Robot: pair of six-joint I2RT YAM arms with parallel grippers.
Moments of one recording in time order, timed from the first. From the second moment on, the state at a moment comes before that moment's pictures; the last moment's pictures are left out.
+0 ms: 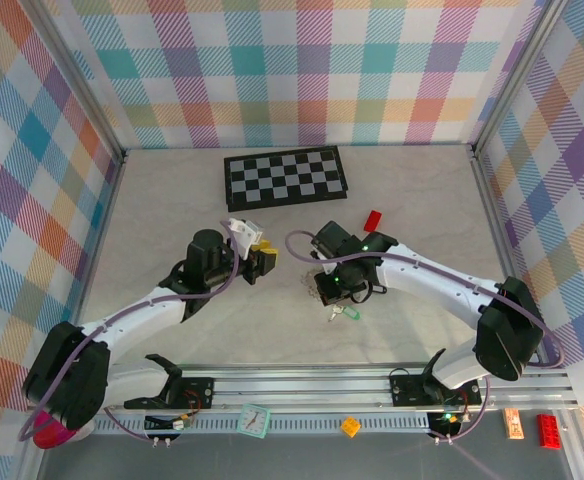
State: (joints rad) left arm -0.52 1.19 0.54 0.29 0.36 -0.06; right arm 0.85 1.46 1.12 -0.92 -0.12 0.45
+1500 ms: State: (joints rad) left arm -0.82 1.01 0.28 0.52 -0.19 -0.11; right arm 0.77 1.86 1.32 -0.69 -0.38 0.80
